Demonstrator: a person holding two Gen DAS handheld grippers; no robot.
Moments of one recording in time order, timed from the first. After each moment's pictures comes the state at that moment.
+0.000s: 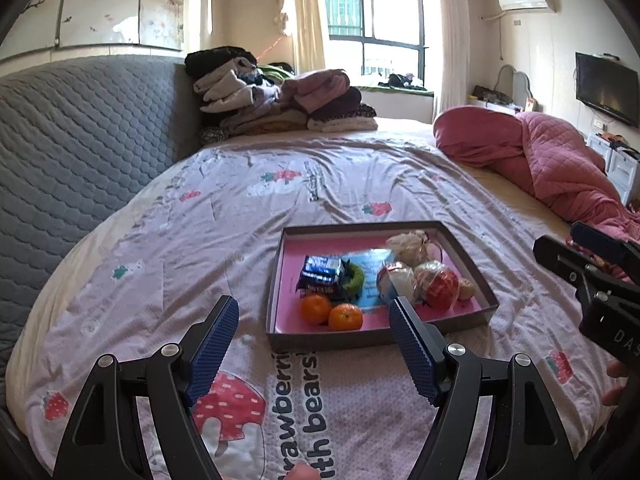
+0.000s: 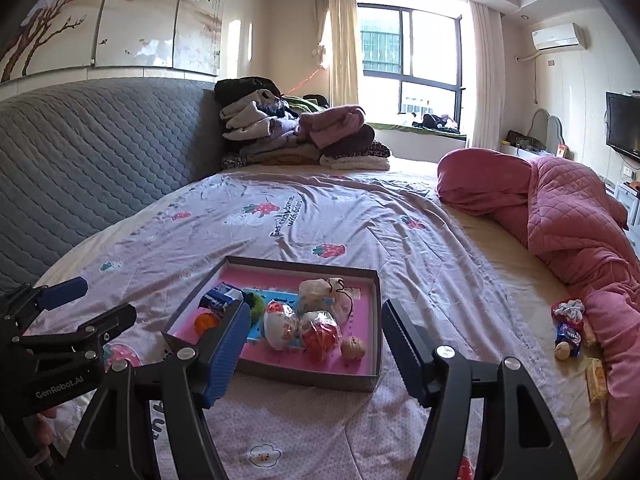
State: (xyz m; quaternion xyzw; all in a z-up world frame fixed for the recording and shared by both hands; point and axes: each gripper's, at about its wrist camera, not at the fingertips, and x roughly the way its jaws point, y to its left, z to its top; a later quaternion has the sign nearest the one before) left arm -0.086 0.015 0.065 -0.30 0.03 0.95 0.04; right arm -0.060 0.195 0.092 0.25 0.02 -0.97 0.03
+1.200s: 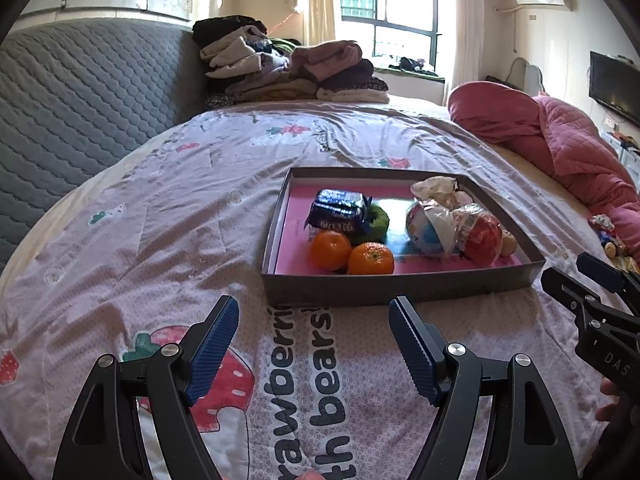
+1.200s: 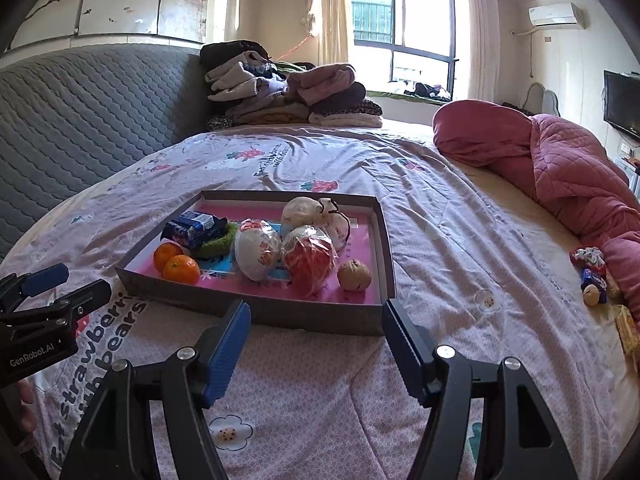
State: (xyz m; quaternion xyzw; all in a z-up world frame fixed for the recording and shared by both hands) left arm -0.110 0.001 -0.031 -0.33 0.00 0.94 0.03; right arm -0.078 0.198 -0.011 0.31 0.01 -0.95 0.01
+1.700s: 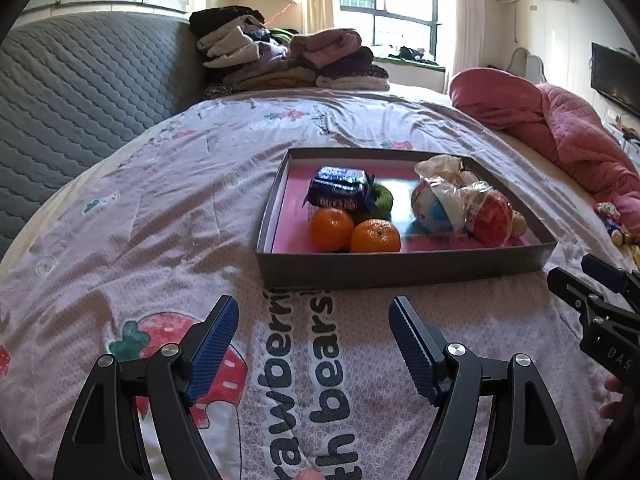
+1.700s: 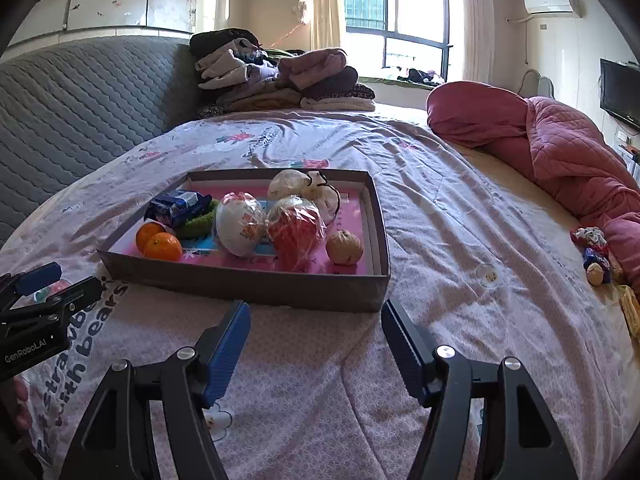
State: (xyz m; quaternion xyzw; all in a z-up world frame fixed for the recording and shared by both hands) left arm -0.116 0.002 -0.050 -0.35 0.01 0.94 0.03; right arm -0.083 0.207 -0.032 0.33 0.00 -0.94 0.00
